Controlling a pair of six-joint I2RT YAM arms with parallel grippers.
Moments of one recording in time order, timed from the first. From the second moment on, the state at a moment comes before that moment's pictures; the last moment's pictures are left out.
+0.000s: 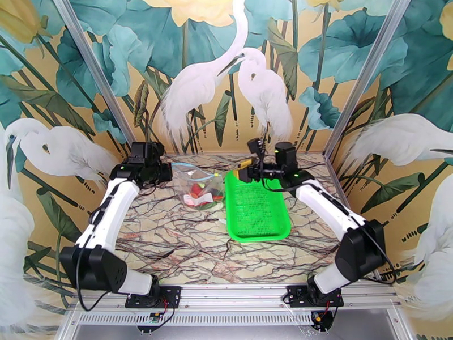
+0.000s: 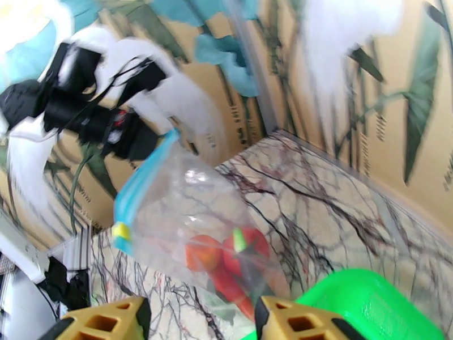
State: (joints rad) left arm -0.05 1.49 1.52 -0.86 0.15 -0.16; right arm 0.42 1.60 1.36 -0.12 -0.89 0.04
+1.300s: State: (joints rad) left arm -0.03 1.60 1.65 -0.93 0.22 -0.14; right arm 0.55 1.69 1.35 -0.03 -0.68 -0.13
